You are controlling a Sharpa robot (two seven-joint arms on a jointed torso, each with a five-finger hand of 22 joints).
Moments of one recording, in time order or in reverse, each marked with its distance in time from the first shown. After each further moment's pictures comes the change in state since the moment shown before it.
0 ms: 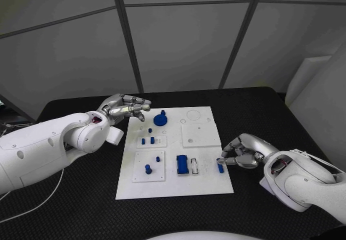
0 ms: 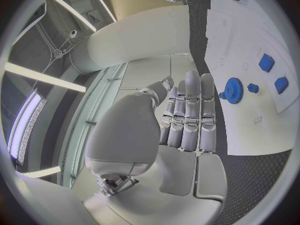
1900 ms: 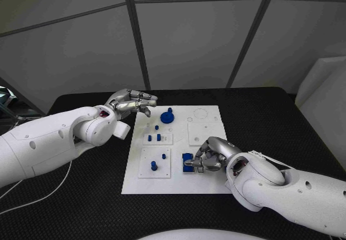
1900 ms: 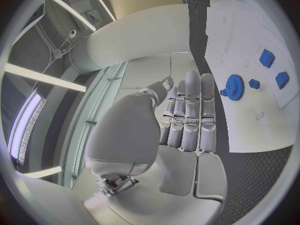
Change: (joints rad) left arm 0.008 0.008 0.001 -0.012 0.000 -0.001 0.000; left_hand 0.000 0.000 0.000 0.000 0.000 0.000 0.000 0.000 0.000 0.000 0.000 0.000 -0.001 0.000 0.000 0.000 0.000 0.000 0.000 0.000 0.004 0.002; right arm 0.006 0.324 -0.022 -0.082 -0.085 0.004 -0.202; right_hand -0.154 -0.077 0.064 0.149 -0.115 0.114 -0.050 0.071 0.191 0.000 -0.036 0.069 -0.002 -0.002 -0.024 0.023 0.000 0.000 -0.001 -0.020 0.000 0.000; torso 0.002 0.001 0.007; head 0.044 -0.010
